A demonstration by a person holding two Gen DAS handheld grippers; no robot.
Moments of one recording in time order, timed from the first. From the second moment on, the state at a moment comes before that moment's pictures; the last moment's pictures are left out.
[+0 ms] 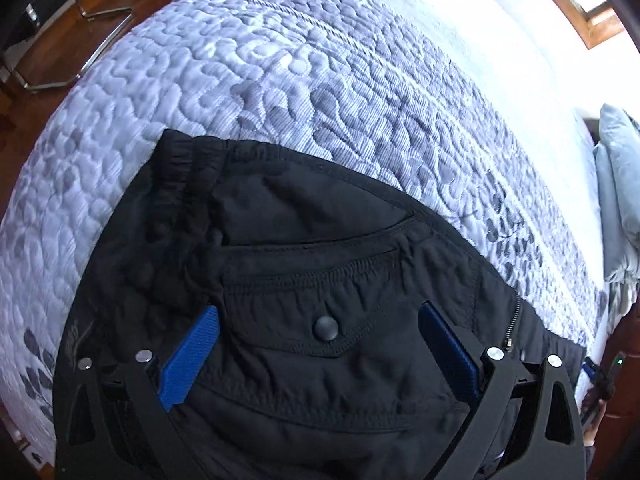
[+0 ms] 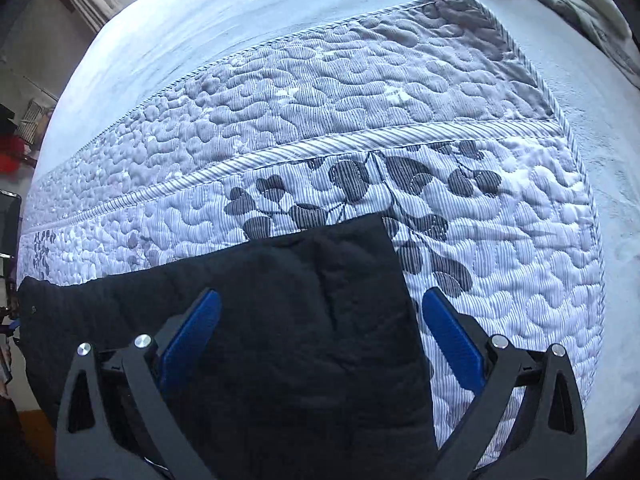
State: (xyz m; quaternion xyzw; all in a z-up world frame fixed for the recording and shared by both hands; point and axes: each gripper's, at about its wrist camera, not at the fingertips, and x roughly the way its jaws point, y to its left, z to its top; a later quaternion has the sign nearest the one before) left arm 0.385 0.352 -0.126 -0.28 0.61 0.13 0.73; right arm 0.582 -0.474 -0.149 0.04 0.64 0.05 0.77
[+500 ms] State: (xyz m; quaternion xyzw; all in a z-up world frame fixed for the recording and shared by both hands) left arm 0.409 0.294 -0.152 -0.11 0.67 0.16 0.72; right arm 0.576 -0.423 -0.165 -0.05 0.63 0.03 0.78
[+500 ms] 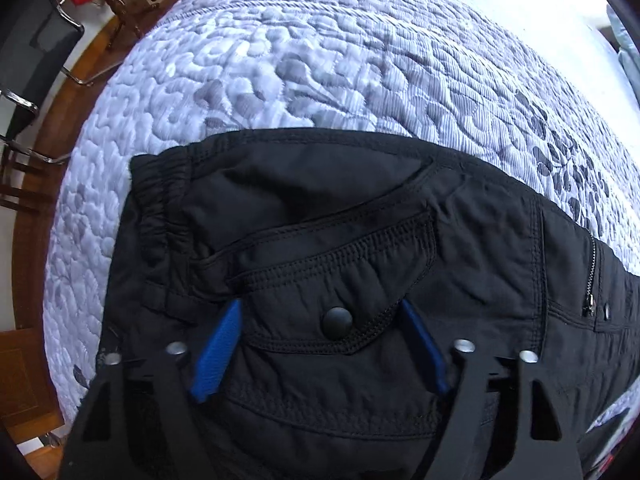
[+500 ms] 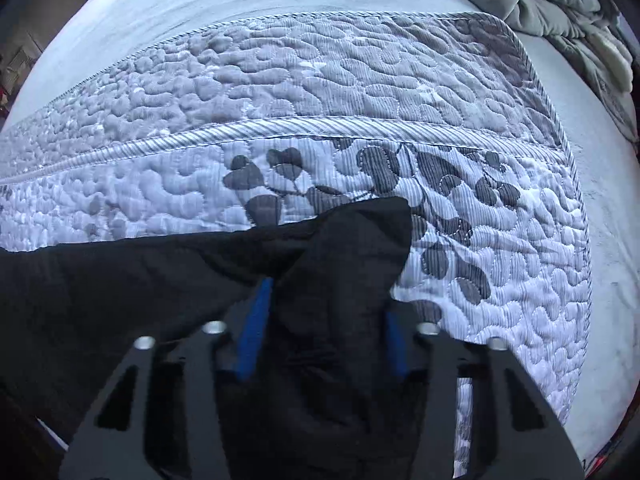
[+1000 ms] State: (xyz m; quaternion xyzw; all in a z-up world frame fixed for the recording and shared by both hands) left arm 0.338 0.267 -0.055 -0.16 0.51 0.09 0.84; right arm 0.517 -0.445 -0.069 -0.01 0.52 0.09 0.85
